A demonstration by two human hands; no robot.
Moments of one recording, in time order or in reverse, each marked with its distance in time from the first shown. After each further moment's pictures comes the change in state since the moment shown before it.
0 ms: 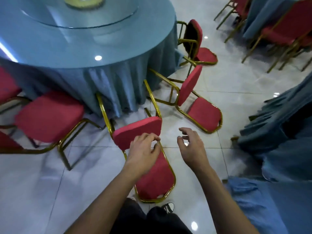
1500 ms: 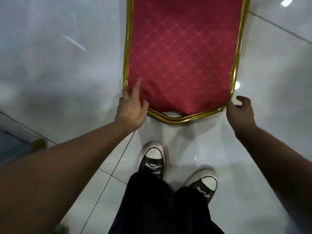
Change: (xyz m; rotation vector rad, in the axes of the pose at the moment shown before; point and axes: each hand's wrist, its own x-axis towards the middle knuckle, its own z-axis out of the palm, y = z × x) left_hand -0.058 -0.472 0.692 -0.037 0.014 -0.814; right_hand 0.024 0.716 0.417 -0.072 -0.396 0.490
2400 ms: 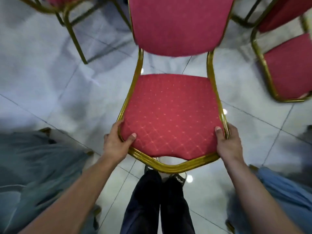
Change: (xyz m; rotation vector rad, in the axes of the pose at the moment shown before) left_hand -0.260 0.148 -0.304 -0.512 0.059 -0.243; right_hand -0.260 -0.205 -0.268 -0.002 0.059 -0.157
